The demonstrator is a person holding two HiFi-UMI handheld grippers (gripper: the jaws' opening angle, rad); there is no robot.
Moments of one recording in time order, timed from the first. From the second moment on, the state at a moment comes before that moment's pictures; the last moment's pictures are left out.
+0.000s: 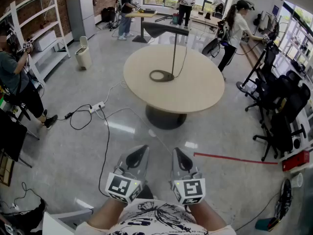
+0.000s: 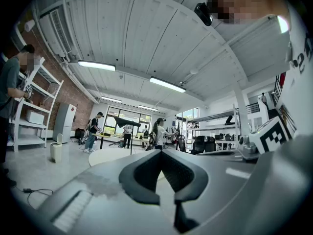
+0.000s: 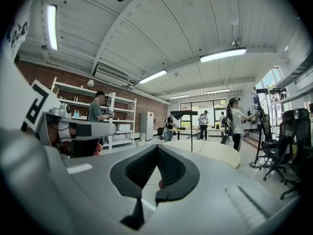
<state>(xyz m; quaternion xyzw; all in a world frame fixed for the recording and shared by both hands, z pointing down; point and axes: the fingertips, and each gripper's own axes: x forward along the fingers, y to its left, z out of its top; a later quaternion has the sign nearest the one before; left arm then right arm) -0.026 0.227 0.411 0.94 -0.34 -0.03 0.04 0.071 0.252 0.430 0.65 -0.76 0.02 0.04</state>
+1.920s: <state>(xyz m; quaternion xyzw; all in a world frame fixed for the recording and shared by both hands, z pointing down) -0.045 -0.045 0.425 0.94 -0.34 0.00 0.08 0.096 0.000 0.458 0.69 -0.72 0.09 0.05</state>
